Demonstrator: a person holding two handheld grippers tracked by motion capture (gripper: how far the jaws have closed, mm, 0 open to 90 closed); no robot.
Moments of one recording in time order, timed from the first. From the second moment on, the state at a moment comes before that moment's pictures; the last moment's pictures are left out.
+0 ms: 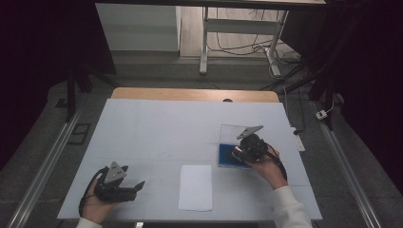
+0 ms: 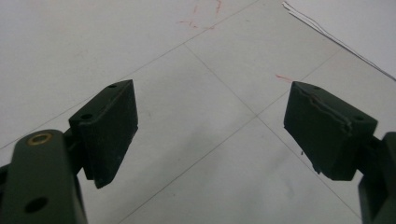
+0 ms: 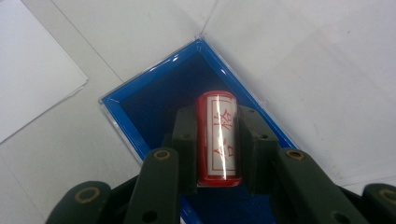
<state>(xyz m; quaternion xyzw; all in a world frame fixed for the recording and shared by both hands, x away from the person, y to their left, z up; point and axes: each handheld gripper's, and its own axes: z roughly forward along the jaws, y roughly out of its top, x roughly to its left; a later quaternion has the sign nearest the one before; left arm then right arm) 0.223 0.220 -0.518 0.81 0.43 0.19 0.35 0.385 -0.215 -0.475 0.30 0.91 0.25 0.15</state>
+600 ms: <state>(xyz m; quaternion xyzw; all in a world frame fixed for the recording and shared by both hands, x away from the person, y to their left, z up) 0.223 0.222 -0.517 0.81 0.43 0.20 0.35 0.379 -0.221 -0.457 0.29 0.90 0.30 0.14</state>
